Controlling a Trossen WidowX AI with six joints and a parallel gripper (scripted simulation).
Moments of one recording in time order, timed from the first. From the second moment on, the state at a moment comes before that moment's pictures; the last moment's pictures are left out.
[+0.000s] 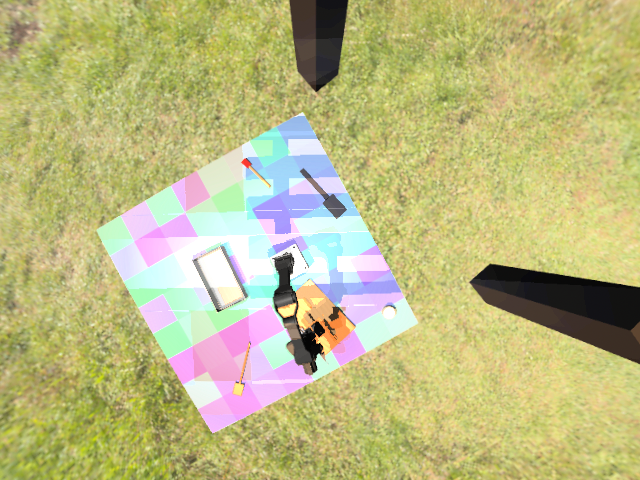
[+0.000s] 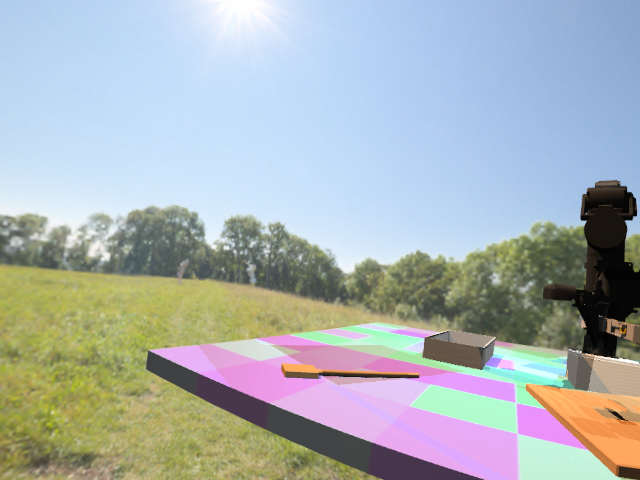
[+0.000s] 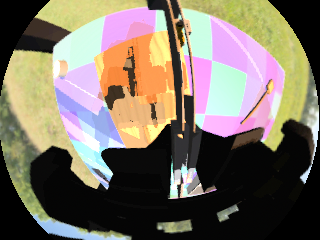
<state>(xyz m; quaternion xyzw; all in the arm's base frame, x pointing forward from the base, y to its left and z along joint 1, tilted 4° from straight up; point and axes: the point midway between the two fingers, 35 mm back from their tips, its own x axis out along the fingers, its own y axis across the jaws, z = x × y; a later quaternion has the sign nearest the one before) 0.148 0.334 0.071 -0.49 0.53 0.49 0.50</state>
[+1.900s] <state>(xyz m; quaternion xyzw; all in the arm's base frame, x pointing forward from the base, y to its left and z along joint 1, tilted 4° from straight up) 0.139 0.356 0.051 -0.24 0.32 0.65 0.64</state>
